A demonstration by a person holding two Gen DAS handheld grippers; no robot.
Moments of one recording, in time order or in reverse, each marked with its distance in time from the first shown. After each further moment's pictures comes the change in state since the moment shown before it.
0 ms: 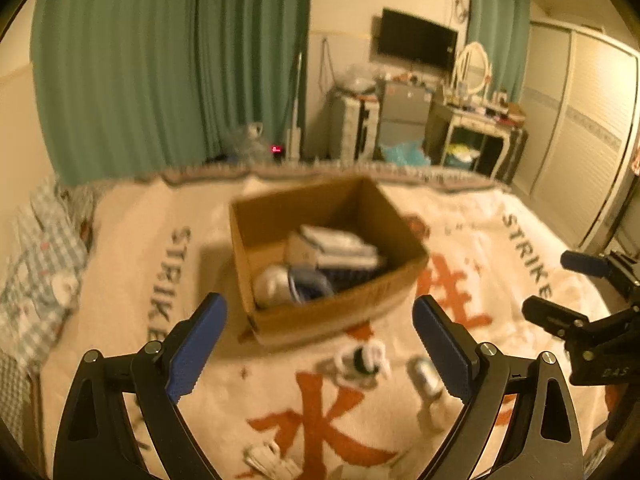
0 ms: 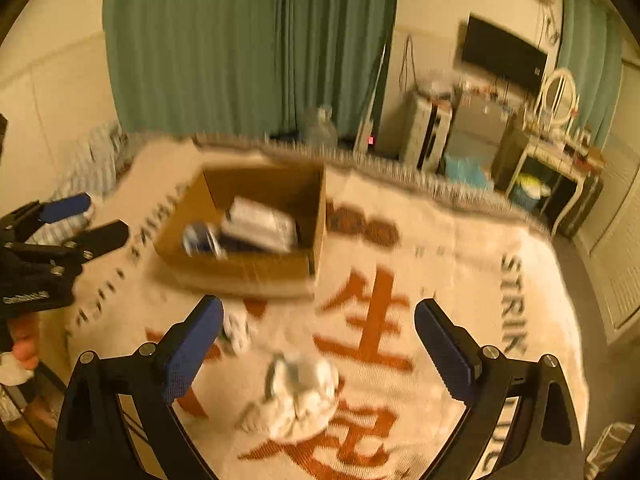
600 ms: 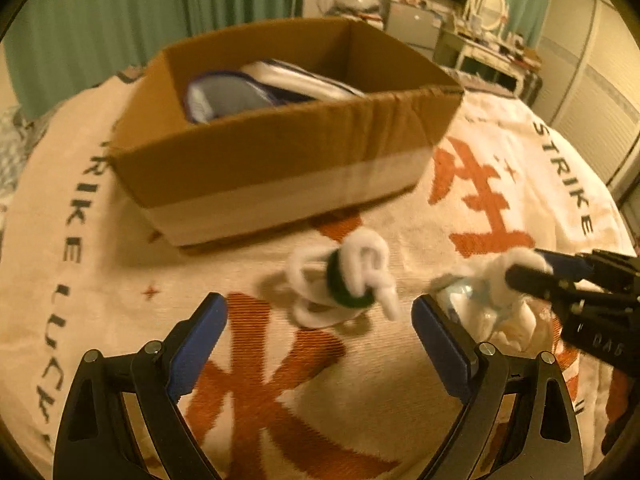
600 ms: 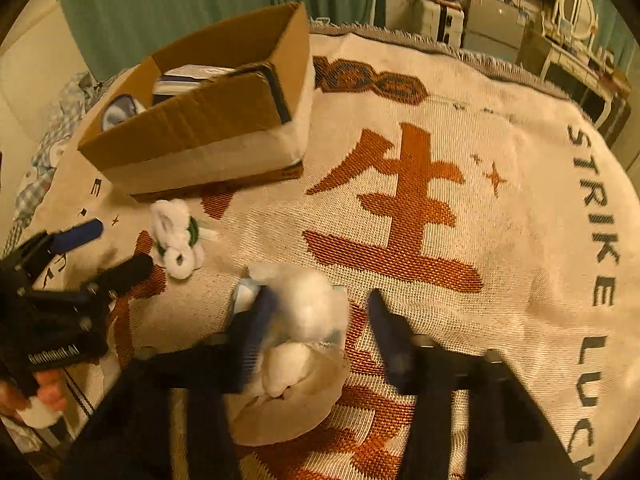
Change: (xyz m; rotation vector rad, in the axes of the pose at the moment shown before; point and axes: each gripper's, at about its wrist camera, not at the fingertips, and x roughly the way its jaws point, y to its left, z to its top) left arm 0.113 -0.037 -0.080 -0.005 0.246 -0.004; right arm 0.127 -0.026 -0.080 0.111 0.266 0.094
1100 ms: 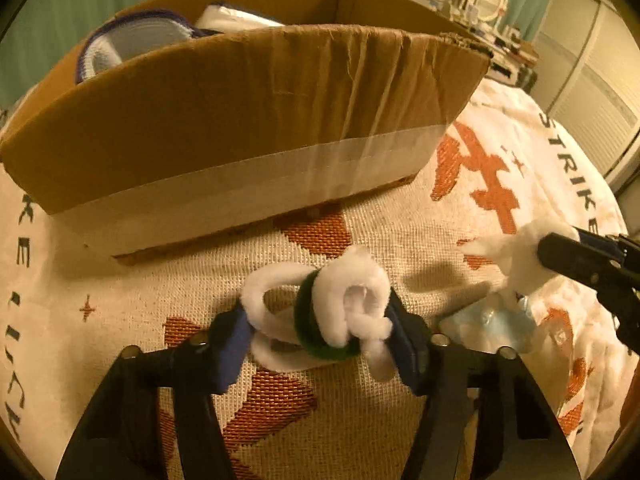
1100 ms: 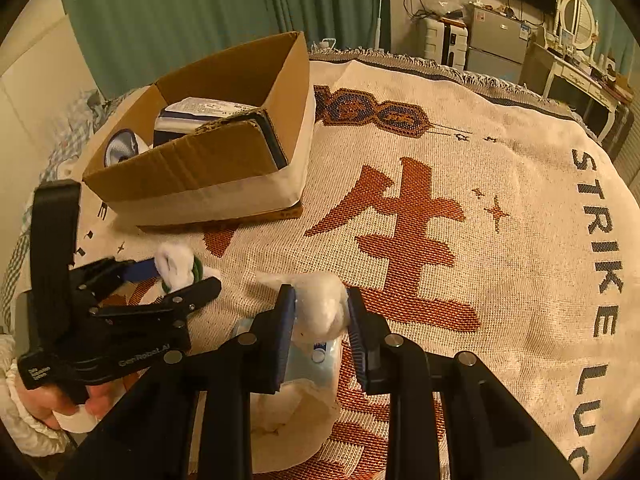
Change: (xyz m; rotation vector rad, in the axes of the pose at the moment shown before) left arm 0.037 0.004 0.008 -0.021 0.044 -0.083; right arm -0.005 -0.005 0.017 -0.013 -0.080 0.027
